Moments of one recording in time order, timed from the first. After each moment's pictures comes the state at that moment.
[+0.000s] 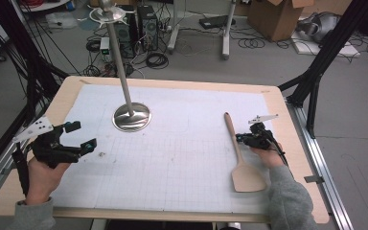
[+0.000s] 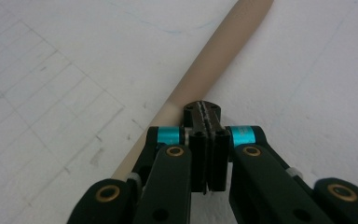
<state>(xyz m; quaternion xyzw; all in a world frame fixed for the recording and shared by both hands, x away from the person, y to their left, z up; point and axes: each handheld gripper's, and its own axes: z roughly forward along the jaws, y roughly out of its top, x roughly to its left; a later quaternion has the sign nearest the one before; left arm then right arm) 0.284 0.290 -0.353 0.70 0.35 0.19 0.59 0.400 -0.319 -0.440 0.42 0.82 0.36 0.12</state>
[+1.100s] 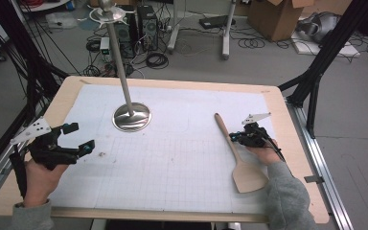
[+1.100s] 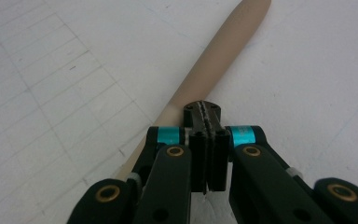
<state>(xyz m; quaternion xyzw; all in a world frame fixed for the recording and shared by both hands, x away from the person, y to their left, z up) 0.280 0.294 -0.354 0.70 0.36 0.19 0.59 0.407 -0.305 -0.440 0.35 0.85 0.37 0.12</state>
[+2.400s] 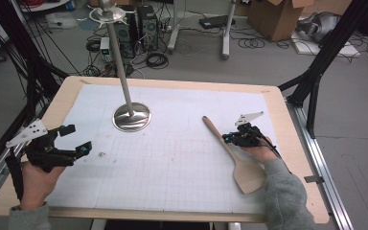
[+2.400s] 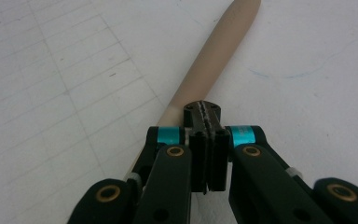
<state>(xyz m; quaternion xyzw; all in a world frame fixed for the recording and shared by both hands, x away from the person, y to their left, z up) 0.274 0.300 -0.356 0.70 0.36 0.20 0.58 0.410 -0.286 -0.439 0.29 0.87 0.38 0.09</state>
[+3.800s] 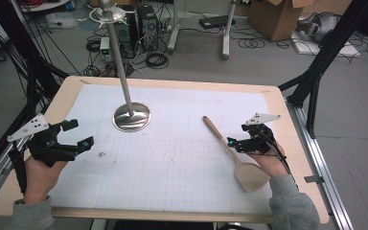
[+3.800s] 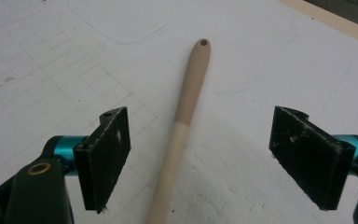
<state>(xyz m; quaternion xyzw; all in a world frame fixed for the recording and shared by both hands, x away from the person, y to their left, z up) 0.286 0.296 -0.349 0.69 0.35 0.19 0.60 0.355 -0.288 -0.383 0.37 0.83 0.38 0.19</state>
